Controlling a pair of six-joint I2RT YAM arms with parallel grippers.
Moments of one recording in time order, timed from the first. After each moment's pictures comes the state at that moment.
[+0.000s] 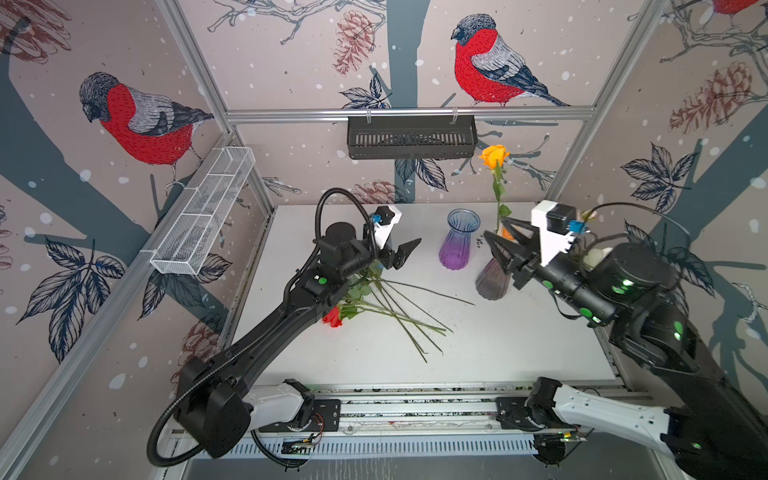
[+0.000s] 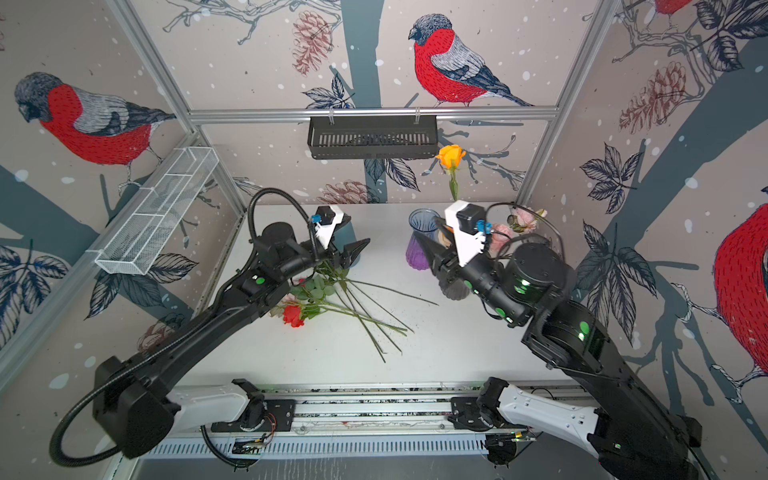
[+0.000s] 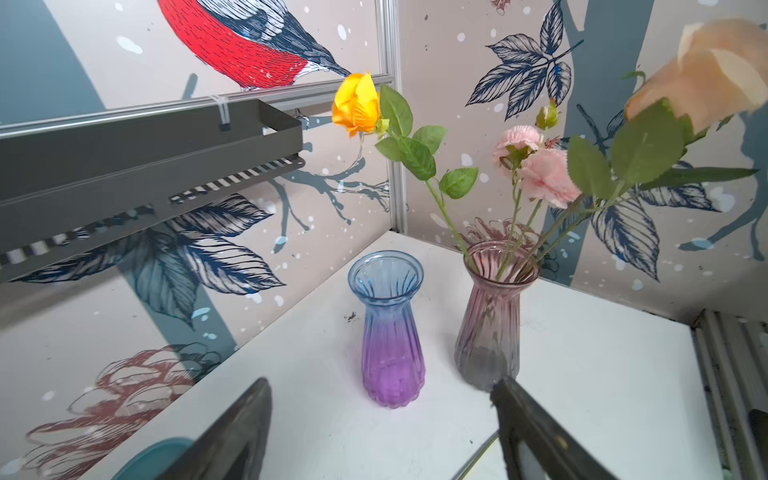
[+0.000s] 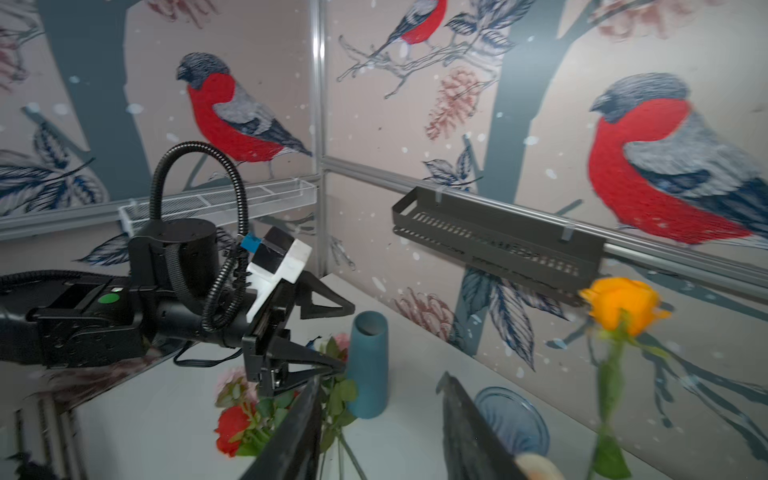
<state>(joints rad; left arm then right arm) -0.56 1.20 0.99 0.19 0.34 0.13 0.95 0.95 1.46 -0.51 0.12 -0.09</state>
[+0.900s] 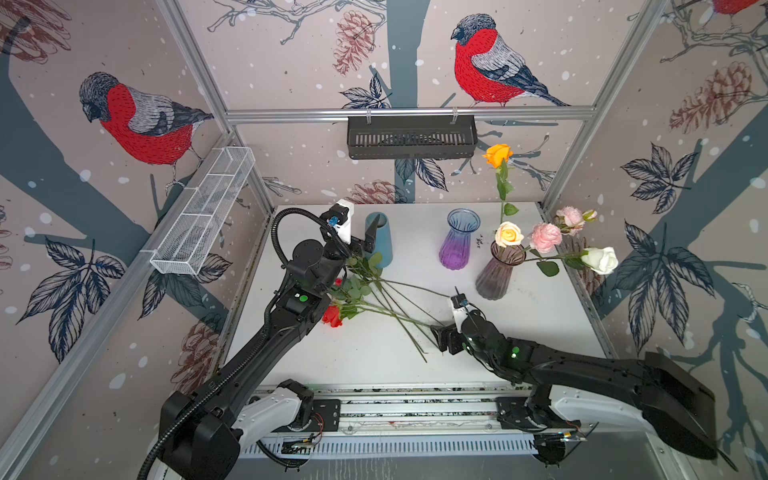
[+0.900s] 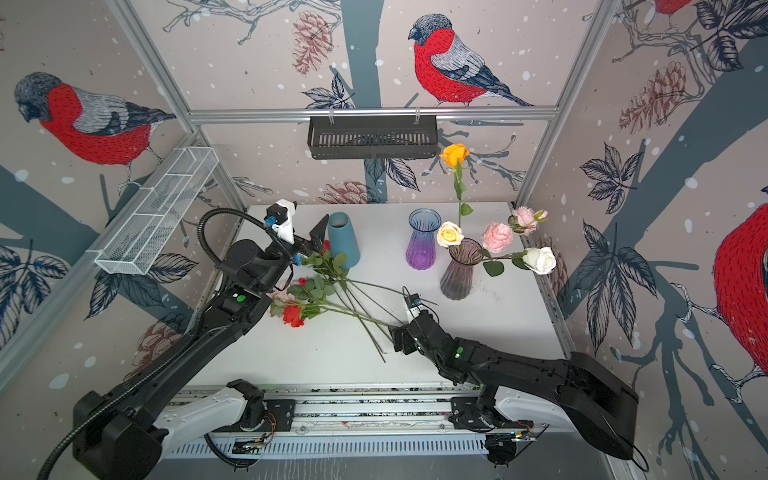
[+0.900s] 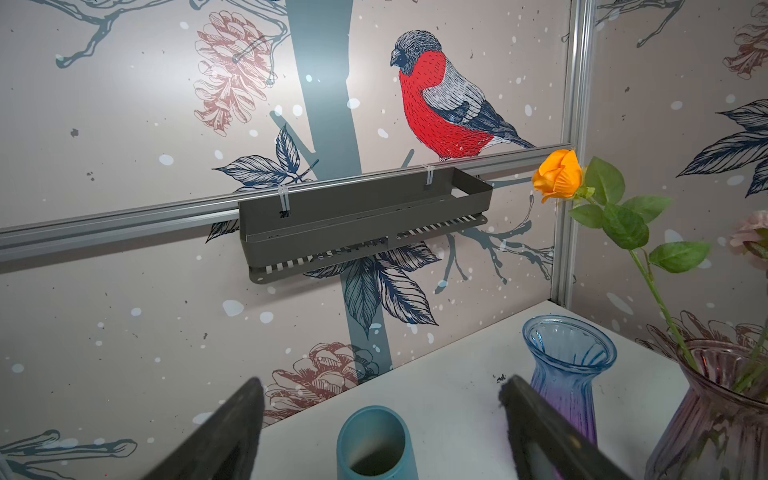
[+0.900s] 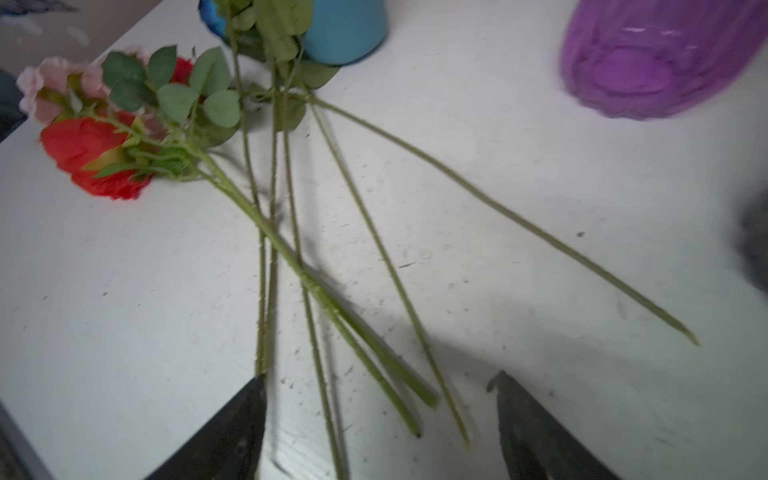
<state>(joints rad) -0.45 1.08 0.86 0.41 0.01 0.11 1.00 1.03 0.26 0.17 0.32 0.48</state>
